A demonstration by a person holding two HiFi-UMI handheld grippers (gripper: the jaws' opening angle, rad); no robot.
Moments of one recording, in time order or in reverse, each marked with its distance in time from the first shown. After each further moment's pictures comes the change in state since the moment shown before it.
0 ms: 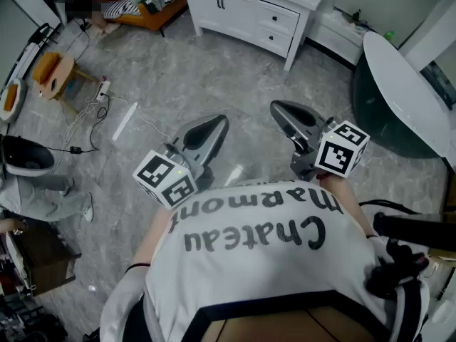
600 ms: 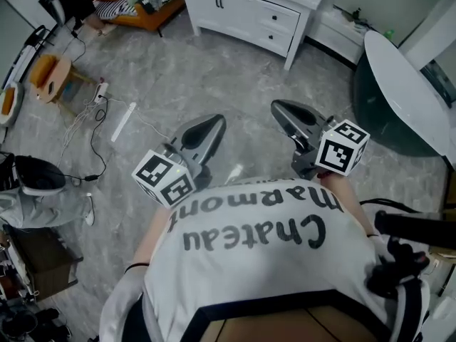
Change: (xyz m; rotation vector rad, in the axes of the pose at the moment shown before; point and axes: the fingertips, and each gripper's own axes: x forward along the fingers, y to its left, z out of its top) left arm 0.001 0.033 0.000 -0.007 0.014 0.001; right arm 0.023 -0.015 0.000 0.010 0.014 -0.025
